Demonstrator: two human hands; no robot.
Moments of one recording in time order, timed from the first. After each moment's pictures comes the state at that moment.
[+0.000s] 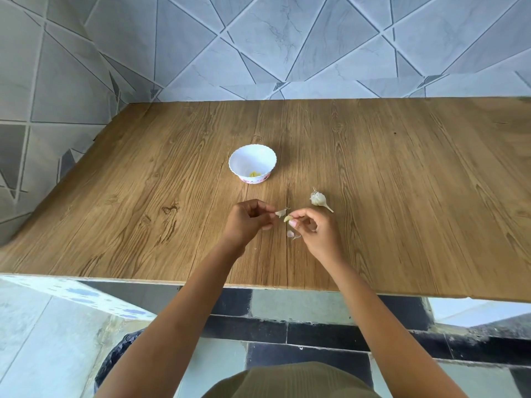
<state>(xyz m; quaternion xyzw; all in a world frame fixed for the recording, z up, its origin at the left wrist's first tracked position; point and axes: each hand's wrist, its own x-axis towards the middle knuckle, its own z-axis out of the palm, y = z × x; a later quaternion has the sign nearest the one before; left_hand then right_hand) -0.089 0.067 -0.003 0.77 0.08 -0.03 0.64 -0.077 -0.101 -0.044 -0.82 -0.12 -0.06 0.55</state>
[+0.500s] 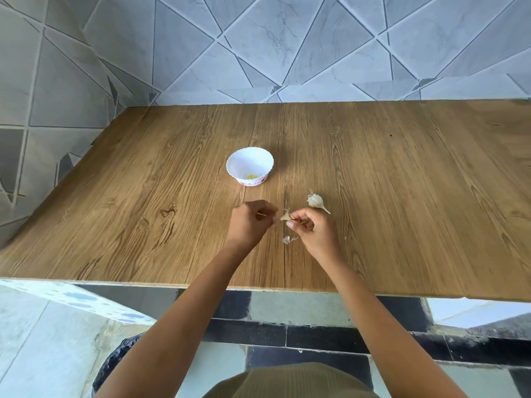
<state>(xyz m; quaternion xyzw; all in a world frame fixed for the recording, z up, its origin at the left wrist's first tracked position) -0.086 0.055 -0.004 0.88 0.02 0.08 0.46 -0.070 -0.101 -0.048 -0.83 -0.10 -0.09 0.54</state>
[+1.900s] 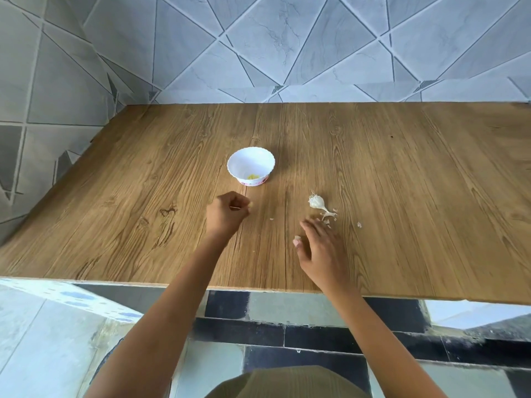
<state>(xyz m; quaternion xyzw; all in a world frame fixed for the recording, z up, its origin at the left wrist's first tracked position) -0.072 0.096 -0.006 0.85 0.15 0.09 0.49 -0.105 -0.110 -0.064 -0.95 -0.15 -0.15 0.25</state>
